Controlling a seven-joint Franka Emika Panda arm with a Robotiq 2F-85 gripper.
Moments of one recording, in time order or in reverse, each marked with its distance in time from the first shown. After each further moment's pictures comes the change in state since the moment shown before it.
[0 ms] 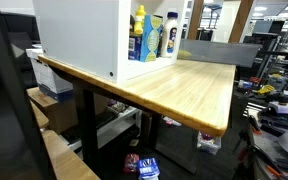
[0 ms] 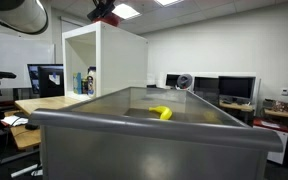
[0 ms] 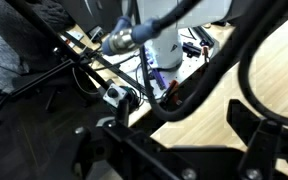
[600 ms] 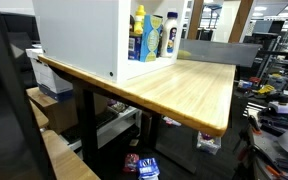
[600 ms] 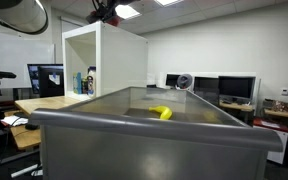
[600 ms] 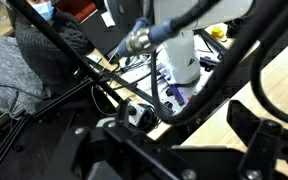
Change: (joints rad) arm 0.011 -0.006 -0.041 -0.121 -0.135 0.002 -0.082
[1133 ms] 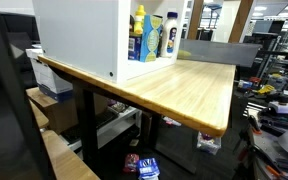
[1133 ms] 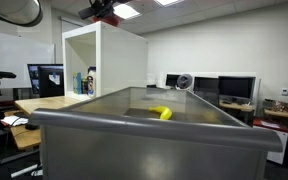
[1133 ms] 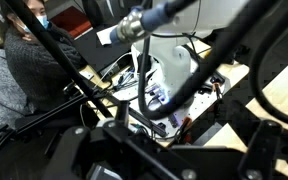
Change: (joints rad) arm -0.049 -0.072 -0.011 -0.177 0.046 0.000 -0.061
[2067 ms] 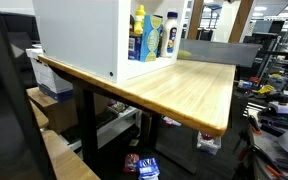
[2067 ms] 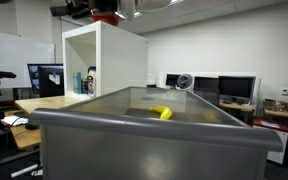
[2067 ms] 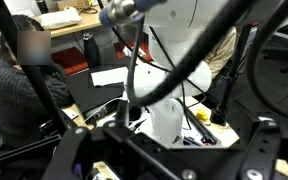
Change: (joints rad) arm 0.001 -0.233 0.052 -0.514 0.066 0.016 -0.020
